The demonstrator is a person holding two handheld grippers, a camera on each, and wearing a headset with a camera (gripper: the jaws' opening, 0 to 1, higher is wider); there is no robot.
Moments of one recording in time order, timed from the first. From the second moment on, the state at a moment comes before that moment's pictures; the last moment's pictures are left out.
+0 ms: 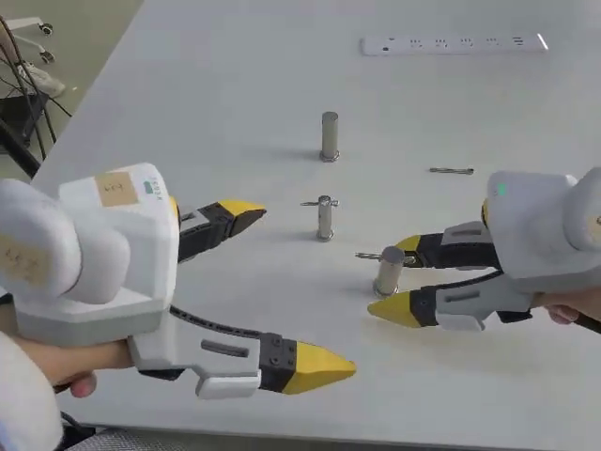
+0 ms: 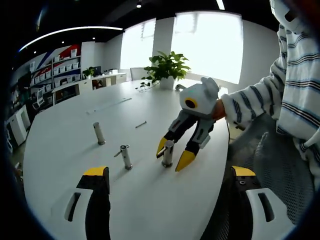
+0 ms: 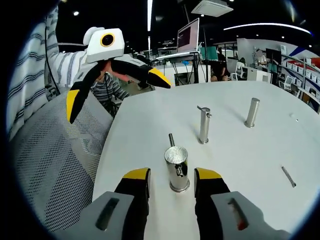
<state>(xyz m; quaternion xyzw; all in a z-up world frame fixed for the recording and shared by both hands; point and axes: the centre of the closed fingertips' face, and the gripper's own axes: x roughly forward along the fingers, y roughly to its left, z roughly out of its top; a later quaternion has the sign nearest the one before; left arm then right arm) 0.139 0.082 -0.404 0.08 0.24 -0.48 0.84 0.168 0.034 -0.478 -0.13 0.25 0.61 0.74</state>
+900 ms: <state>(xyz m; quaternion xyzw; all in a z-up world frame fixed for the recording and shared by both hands) 0.119 0.100 -0.428 0.09 0.28 -0.45 0.84 0.179 0.040 -0.469 -0.12 0.22 0.62 0.74</state>
